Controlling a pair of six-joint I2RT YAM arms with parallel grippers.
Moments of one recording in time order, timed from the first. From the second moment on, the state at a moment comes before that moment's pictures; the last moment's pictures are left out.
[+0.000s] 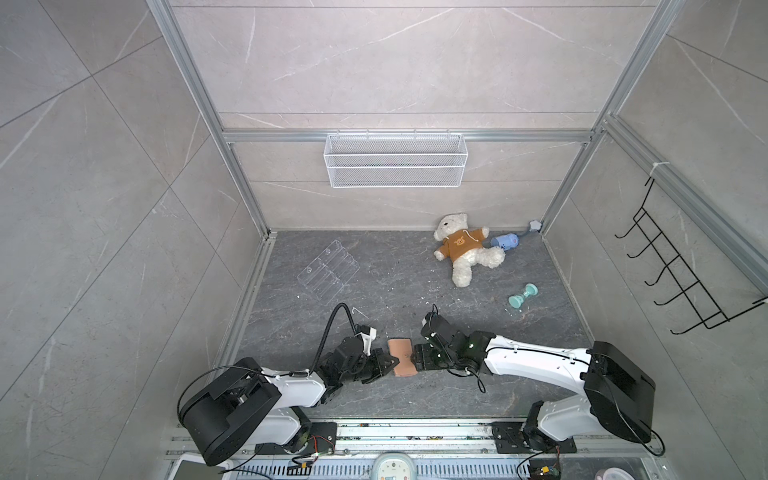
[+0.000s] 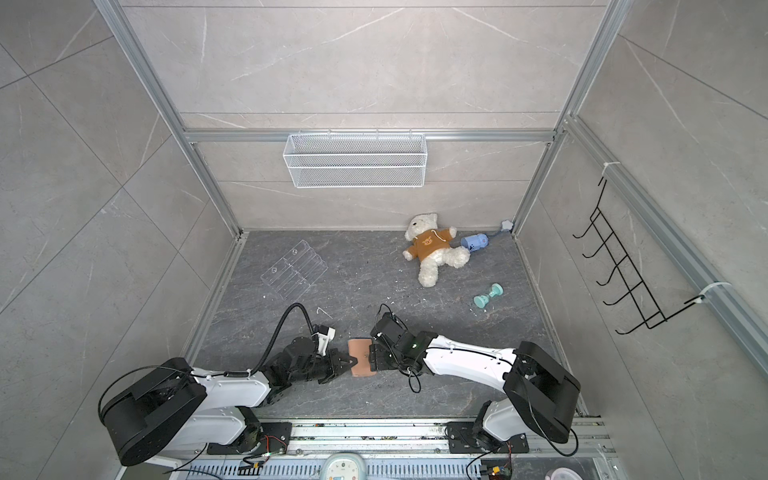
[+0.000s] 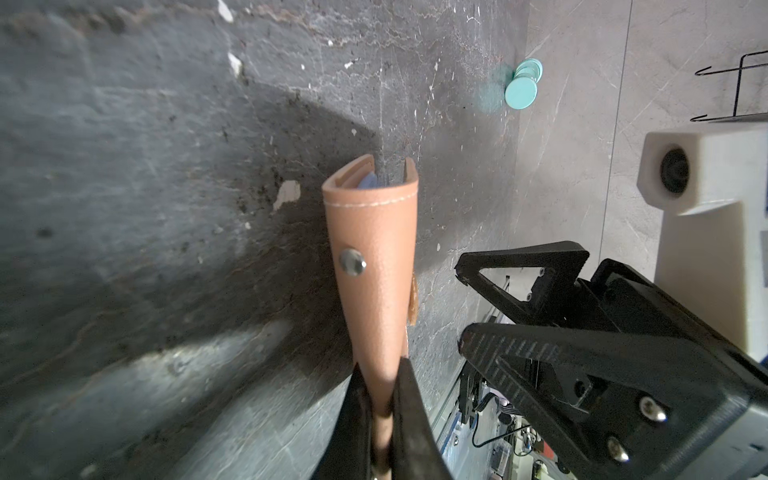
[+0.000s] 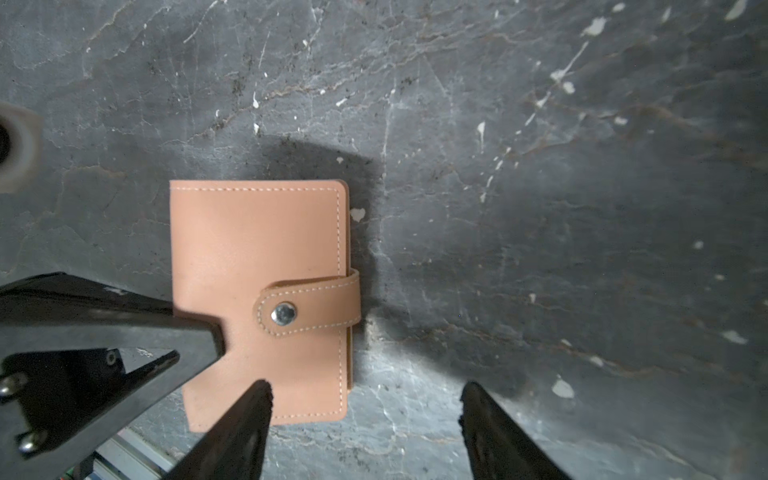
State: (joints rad) left arm -0.80 1.32 0.18 0.59 0.37 -1.14; right arm 0.96 1.45 0.79 -0.40 0.01 0.77
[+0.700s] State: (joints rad) left arm -0.82 1.32 0.18 0.59 0.36 -1.14; right arm 0.96 1.63 0.96 -0.42 -0.02 0.71
